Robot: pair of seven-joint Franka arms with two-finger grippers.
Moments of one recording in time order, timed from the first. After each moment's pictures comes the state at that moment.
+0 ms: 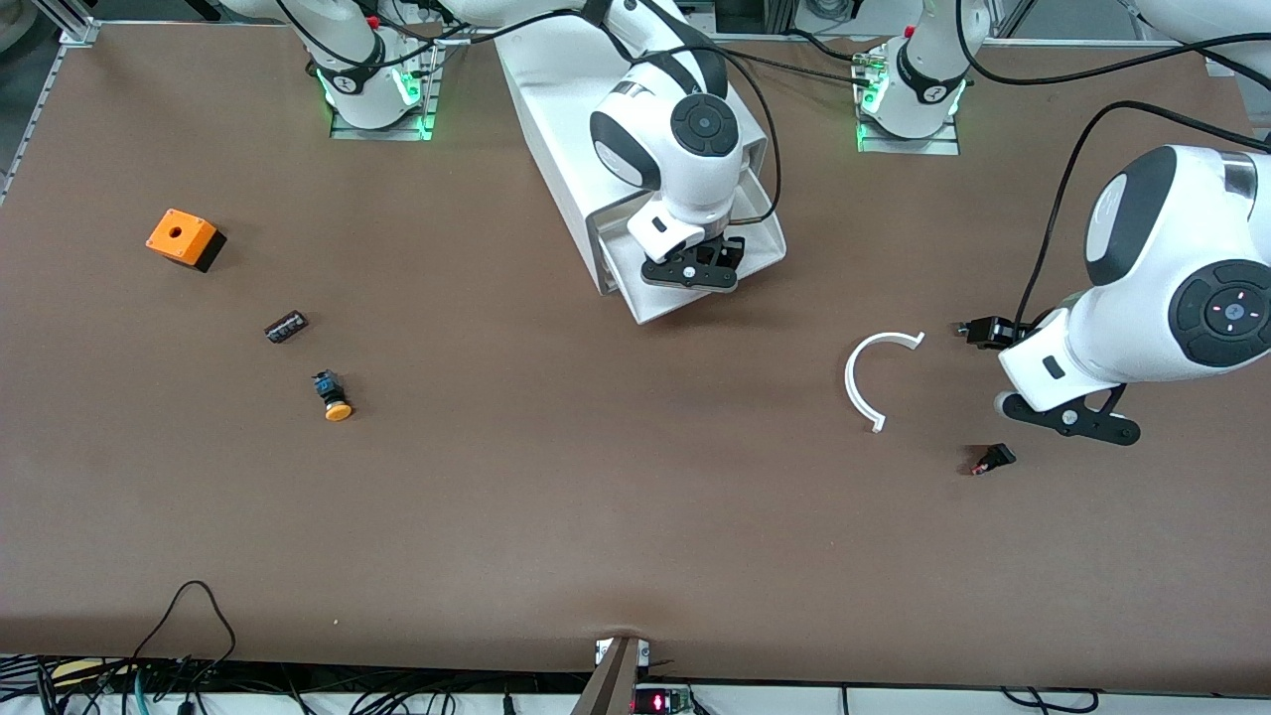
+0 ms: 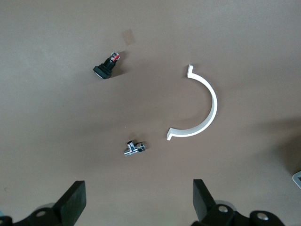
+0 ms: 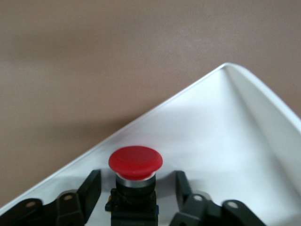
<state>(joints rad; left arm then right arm) 0.10 0.48 -0.34 -1.26 0.27 1.42 0.02 0.96 0.76 -0.03 -1.22 0.05 1.99 1.04</state>
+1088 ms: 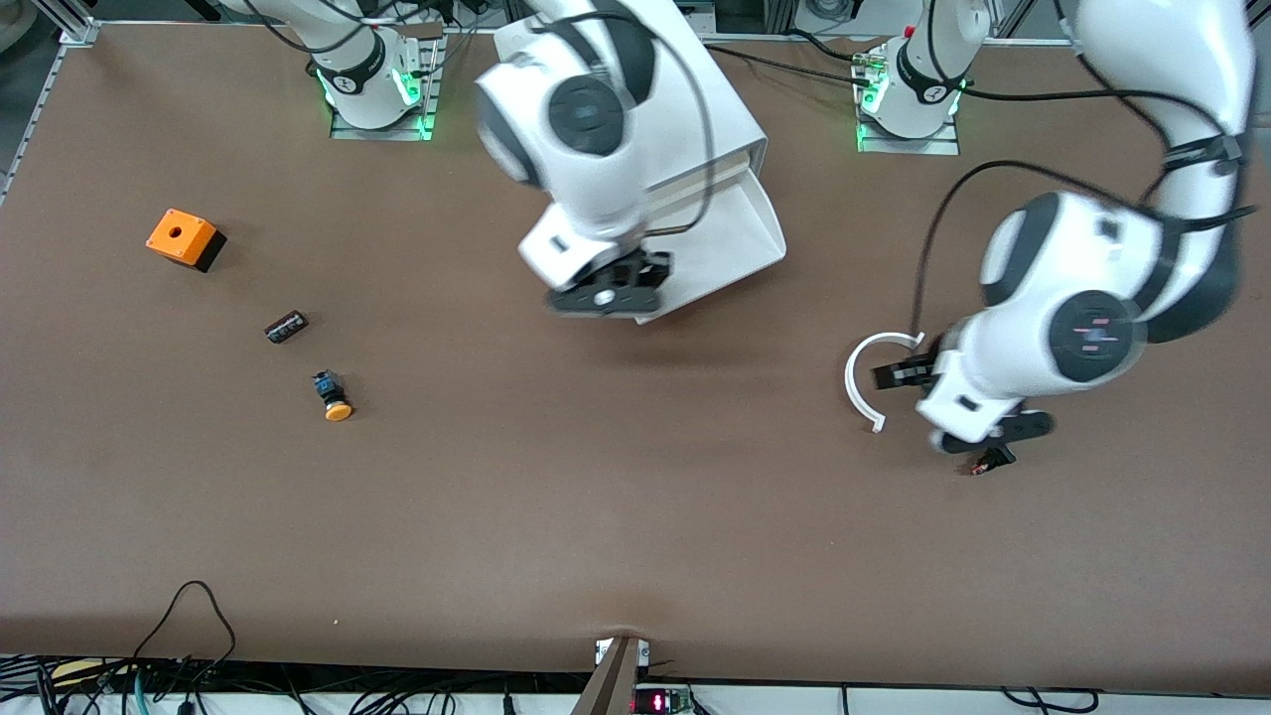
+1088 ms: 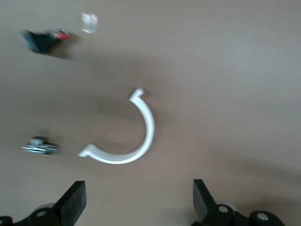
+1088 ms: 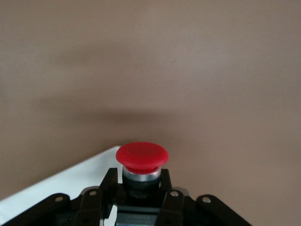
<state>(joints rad) 0.03 0.52 -0.38 -1.47 0.14 1.76 -0.65 0.74 0.56 -0.10 -1.18 0.09 1.74 0.61</state>
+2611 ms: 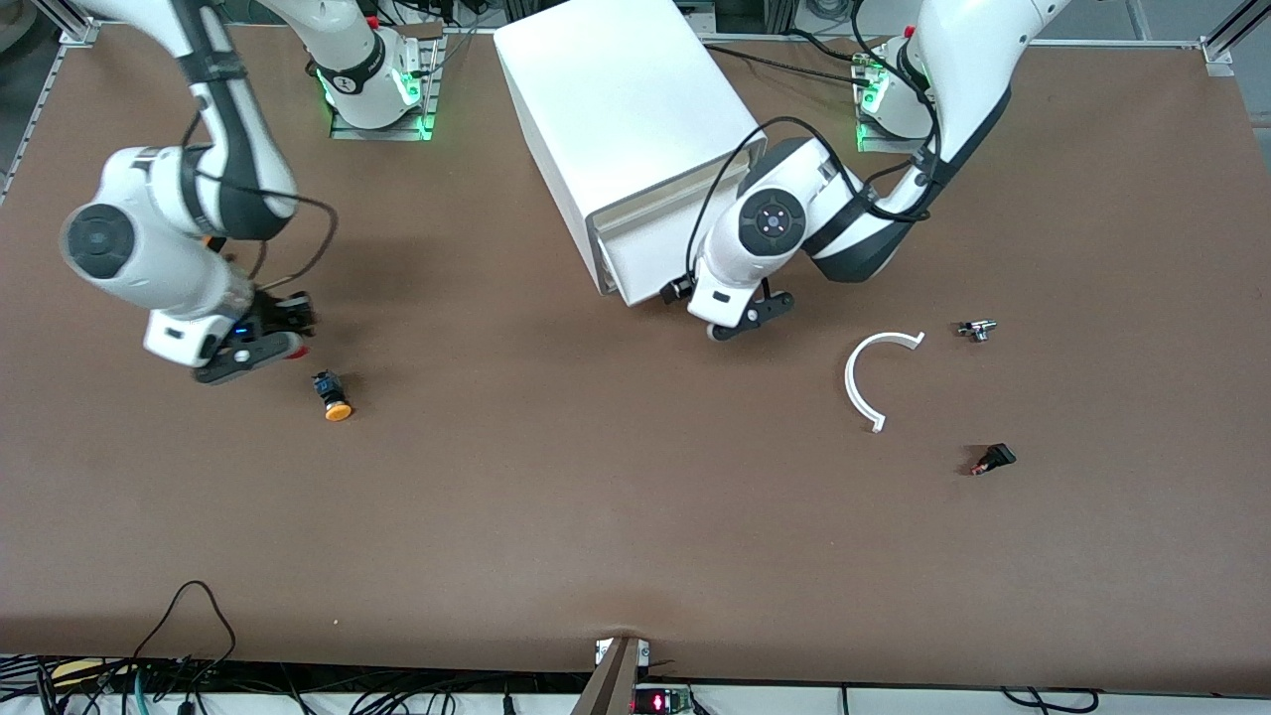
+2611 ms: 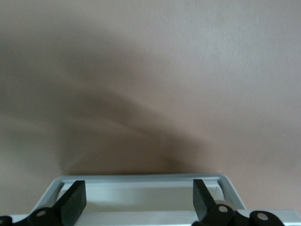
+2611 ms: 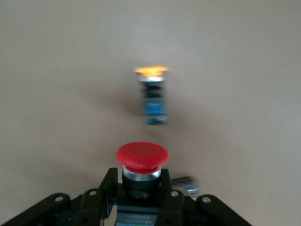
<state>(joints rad) -0.03 0.54 -0.73 -1.84 0.08 2.15 -1.23 0.09 0.23 -0.13 -2.11 -0.02 2.28 -0.50</state>
